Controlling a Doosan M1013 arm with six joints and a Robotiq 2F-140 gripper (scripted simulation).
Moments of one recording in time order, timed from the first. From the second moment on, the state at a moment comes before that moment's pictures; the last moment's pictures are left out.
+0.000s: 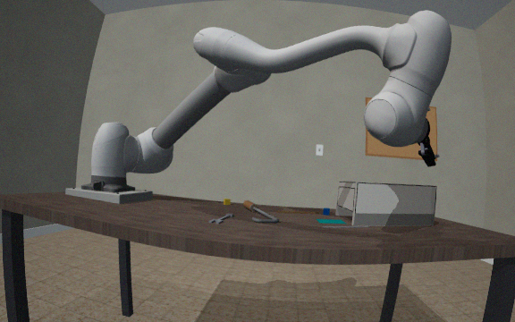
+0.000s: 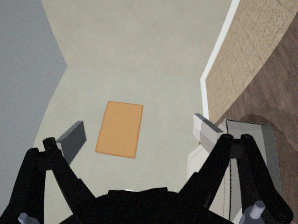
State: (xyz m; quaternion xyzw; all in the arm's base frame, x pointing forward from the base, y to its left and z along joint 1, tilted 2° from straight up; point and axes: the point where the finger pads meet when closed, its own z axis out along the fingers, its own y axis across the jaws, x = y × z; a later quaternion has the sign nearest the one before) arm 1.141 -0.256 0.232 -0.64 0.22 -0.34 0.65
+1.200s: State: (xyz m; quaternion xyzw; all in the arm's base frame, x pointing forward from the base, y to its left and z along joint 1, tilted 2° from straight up) arm 1.071 -0.074 0.201 -0.81 0.04 -0.26 0.53
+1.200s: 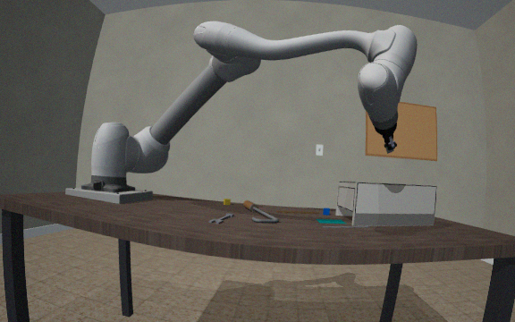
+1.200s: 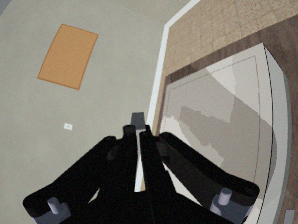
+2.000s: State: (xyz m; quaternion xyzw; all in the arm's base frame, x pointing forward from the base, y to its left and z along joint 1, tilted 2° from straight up) arm 0.793 0.137 0.150 -0.88 -0.38 -0.09 0.25
